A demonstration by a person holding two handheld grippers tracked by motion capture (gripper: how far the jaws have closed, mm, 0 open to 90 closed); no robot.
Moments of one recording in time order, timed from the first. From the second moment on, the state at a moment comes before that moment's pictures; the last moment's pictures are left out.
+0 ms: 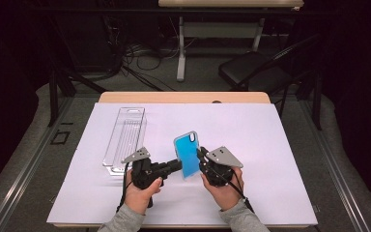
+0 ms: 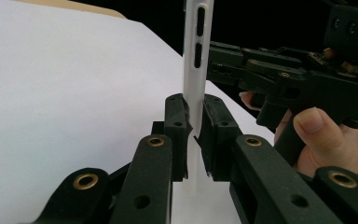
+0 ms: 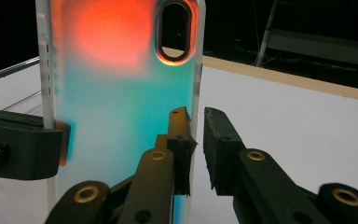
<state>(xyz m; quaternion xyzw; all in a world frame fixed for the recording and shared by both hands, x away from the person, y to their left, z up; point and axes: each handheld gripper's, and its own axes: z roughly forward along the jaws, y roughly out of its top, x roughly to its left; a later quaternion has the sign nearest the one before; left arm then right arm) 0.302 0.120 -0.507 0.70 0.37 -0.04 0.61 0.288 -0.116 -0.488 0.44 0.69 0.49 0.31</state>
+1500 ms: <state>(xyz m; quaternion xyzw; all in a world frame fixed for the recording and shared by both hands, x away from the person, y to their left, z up) 0.314 0.151 -0.499 0.69 0.38 -0.01 0.62 0.298 -0.129 -0.472 0.38 0.72 0.54 0.23</state>
